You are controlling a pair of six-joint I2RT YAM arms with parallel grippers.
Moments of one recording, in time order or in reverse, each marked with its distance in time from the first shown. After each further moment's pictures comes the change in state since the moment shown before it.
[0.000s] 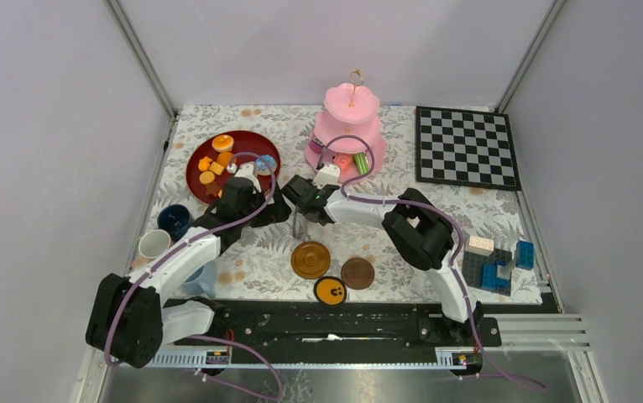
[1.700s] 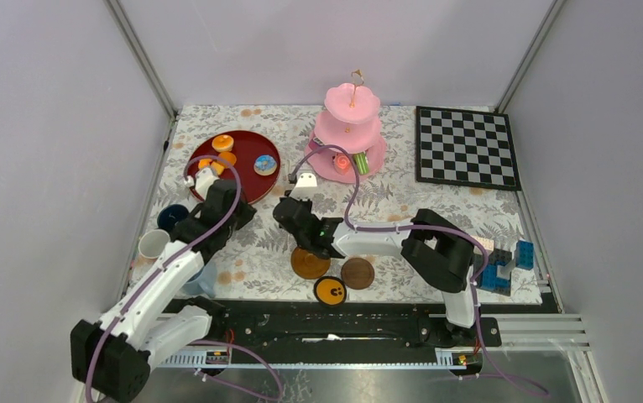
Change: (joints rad) left arm -0.016 -0.240 0.088 -0.360 -0.385 -0.429; right arm 0.180 -0.215 -0.294 0.604 0.093 -0.385
